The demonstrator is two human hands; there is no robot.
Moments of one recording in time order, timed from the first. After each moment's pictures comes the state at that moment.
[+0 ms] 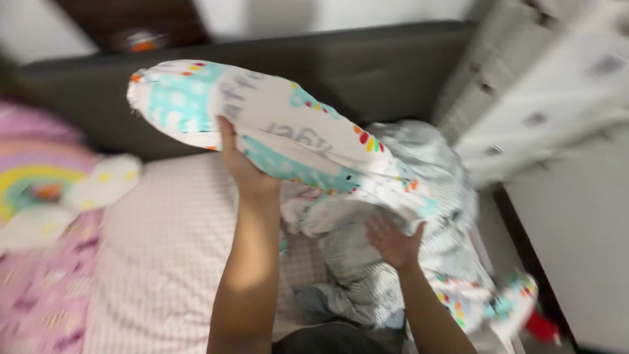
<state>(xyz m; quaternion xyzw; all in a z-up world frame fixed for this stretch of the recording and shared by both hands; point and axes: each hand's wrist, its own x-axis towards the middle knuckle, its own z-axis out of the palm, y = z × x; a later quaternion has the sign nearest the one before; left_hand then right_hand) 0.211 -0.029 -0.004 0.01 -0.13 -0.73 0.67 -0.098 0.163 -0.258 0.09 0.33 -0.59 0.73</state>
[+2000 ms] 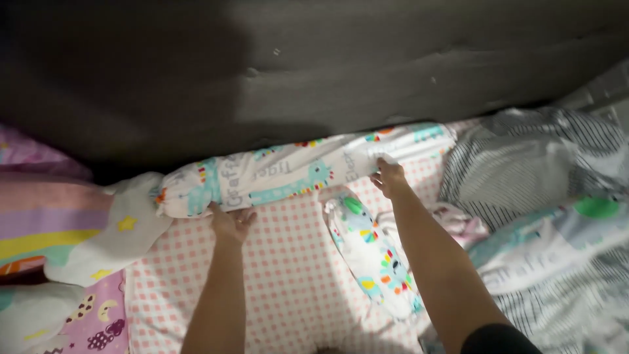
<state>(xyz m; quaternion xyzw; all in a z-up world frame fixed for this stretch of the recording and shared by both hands) 0.647 -0.342 -0.595 0.51 0.05 -0.72 0.47 0.183 -0.320 -0.564 0.04 0.70 -0.51 0.49</state>
